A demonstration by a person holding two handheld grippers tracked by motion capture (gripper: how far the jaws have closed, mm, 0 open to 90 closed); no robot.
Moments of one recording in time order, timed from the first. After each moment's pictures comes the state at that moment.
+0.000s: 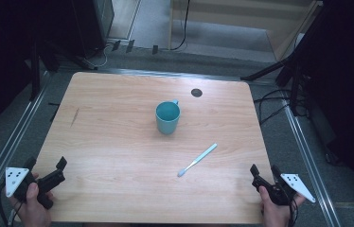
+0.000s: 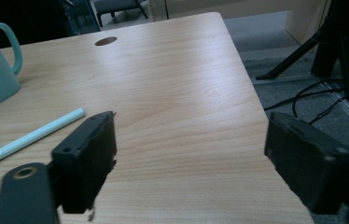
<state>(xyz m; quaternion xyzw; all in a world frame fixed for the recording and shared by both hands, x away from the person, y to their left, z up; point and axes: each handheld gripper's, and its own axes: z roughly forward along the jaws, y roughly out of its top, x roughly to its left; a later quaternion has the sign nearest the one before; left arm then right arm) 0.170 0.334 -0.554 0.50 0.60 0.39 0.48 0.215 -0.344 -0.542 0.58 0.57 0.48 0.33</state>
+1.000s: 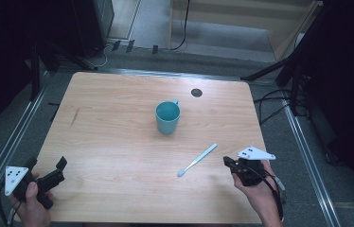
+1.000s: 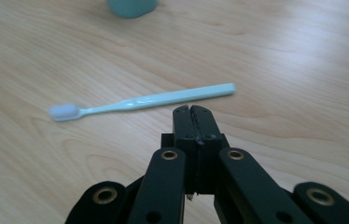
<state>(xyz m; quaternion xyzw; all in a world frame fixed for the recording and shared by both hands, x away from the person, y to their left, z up) 0.171 0.336 -0.554 0.50 0.61 0.38 0.48 0.252 -0.242 -0.472 0.43 0.81 0.36 0.18</state>
